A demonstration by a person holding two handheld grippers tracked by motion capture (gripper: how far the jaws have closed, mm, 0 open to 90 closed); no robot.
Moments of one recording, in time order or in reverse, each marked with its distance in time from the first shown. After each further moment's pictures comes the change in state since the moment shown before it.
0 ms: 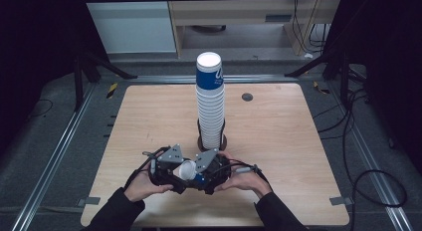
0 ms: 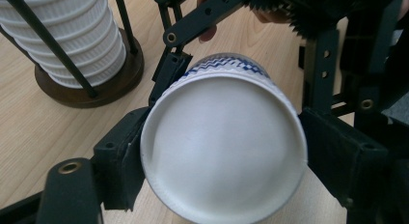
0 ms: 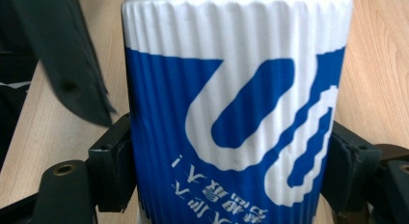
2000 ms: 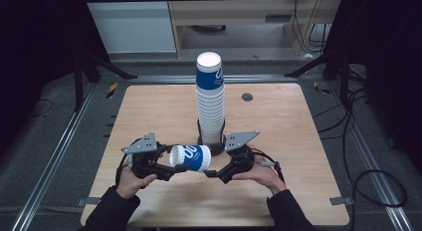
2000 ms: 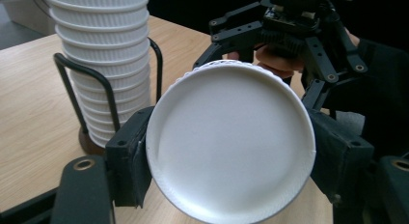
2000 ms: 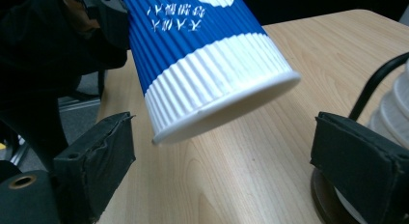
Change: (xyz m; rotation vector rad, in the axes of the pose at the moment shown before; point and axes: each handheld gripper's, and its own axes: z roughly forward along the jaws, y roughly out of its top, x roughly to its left) left arm 0.018 -0.008 -0.045 -0.367 -0.019 -0.081; right arm -0.023 -0.031 -0.059 -0.390 0.018 0.304
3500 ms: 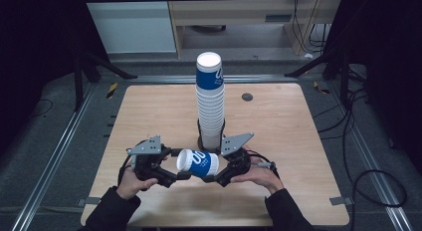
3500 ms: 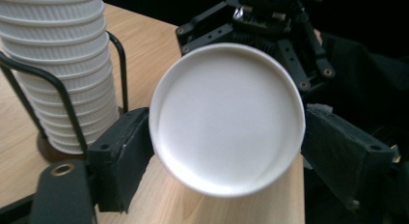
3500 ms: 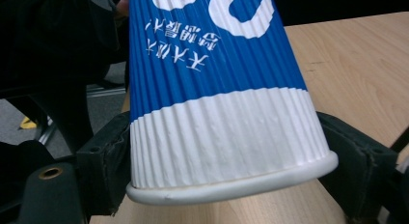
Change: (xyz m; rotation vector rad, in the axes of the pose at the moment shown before) left arm -0.006 0.003 0.005 0.041 -0.095 0.020; right arm 0.005 0.000 0.009 0.018 0.108 -0.054
